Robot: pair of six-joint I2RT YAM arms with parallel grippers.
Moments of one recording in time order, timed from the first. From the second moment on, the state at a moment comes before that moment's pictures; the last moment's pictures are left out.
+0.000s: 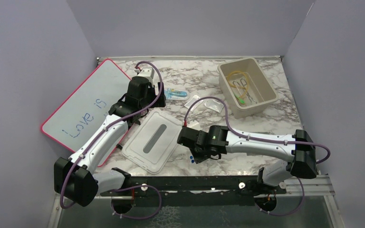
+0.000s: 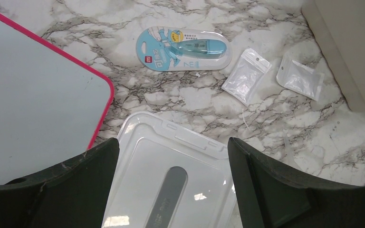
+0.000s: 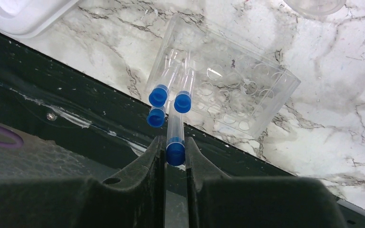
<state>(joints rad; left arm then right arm) -0.43 1.20 1.02 -0.36 -0.12 -0.29 1.28 1.51 1.23 -0.98 0.22 0.76</state>
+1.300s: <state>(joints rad) -0.42 1.20 1.02 -0.36 -0.10 -0.29 1.28 1.55 1.21 -0.95 0.24 0.77</state>
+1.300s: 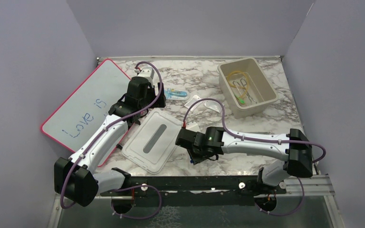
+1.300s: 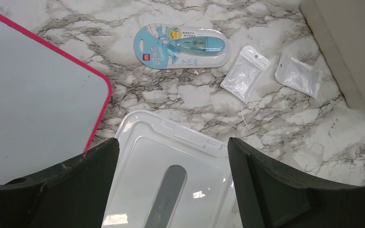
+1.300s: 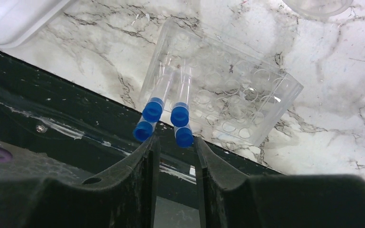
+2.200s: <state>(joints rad) -0.41 1.20 1.01 -0.36 -0.09 -0.29 1.28 1.52 1.17 -0.99 0.41 0.87</state>
